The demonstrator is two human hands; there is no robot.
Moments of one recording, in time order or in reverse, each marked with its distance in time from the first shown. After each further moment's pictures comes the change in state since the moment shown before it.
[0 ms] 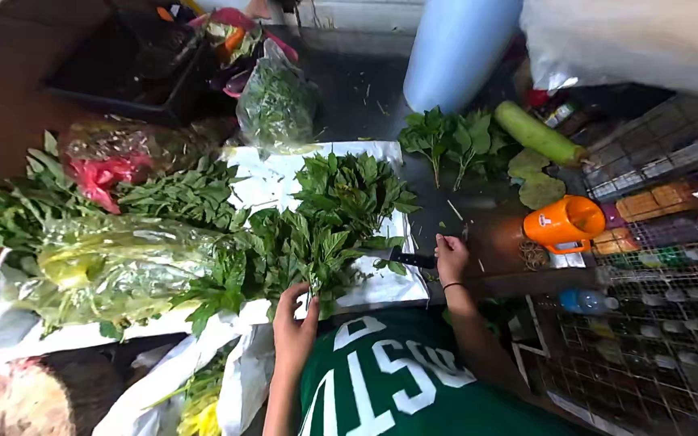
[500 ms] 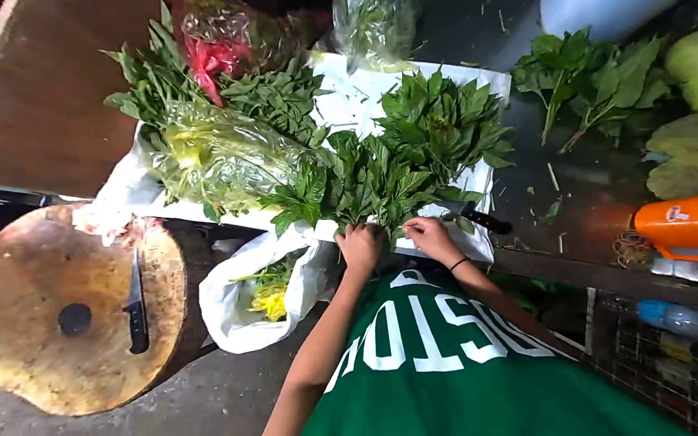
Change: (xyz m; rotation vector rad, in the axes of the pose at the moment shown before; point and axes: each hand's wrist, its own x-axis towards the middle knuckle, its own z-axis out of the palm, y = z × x) left_hand 0.014 -0.043 0.016 0.864 -0.196 -0.301; right_hand -0.155 -0.056 0.107 -0.393 -1.123 -0.115
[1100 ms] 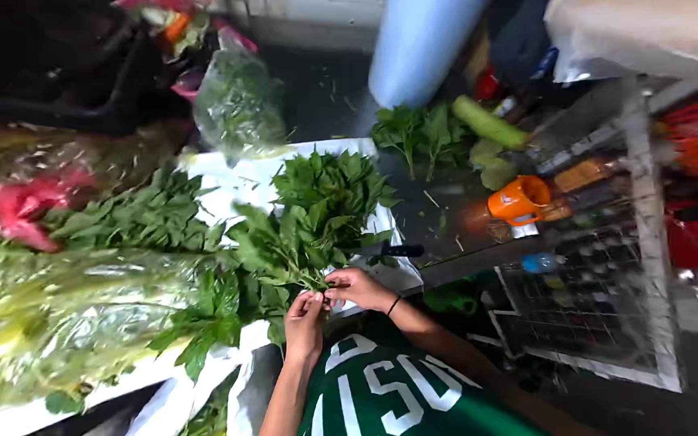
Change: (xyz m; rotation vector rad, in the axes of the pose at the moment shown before) left_hand 0.009 -0.013 0.008 -1.741 -0.282 0.001; right_hand -0.008 -0.042 0.010 0.424 0.047 -0.217
